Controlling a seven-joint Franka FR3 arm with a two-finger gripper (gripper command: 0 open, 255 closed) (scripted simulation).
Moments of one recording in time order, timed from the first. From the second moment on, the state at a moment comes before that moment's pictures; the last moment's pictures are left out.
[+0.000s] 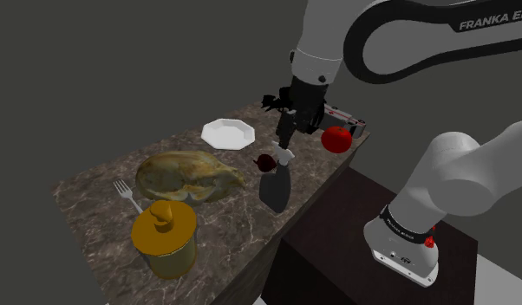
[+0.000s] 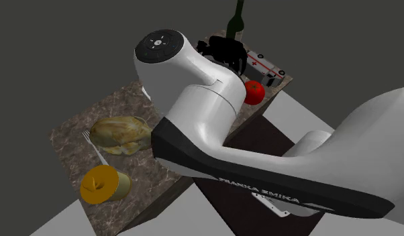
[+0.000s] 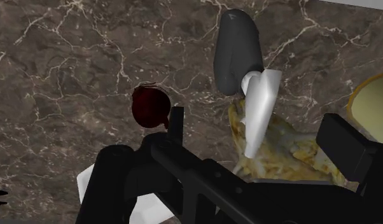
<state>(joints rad) 0.17 -0.60 0.32 -2.51 0.17 1.97 0.29</state>
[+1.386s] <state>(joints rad) 0.18 -0.53 0.38 -2.59 0.19 2.11 0.33</state>
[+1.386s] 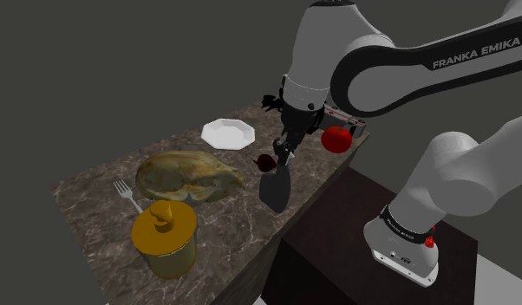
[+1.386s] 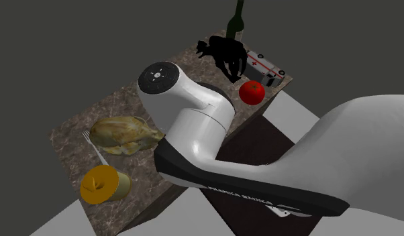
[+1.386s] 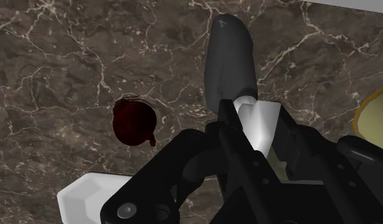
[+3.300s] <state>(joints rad) 0.17 -0.59 0.32 -2.32 0.16 1.79 0.32</state>
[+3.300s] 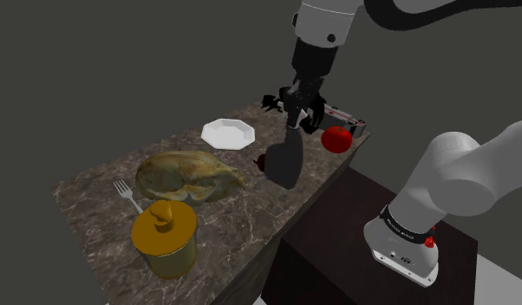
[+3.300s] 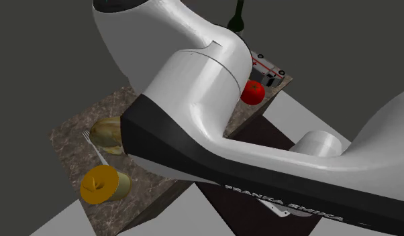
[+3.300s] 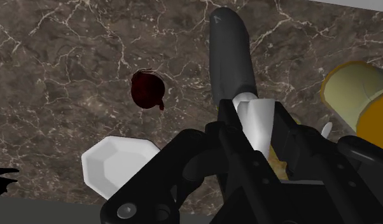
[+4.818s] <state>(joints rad) 0.15 -0.53 0.30 -1.96 0.13 1.49 0.34</state>
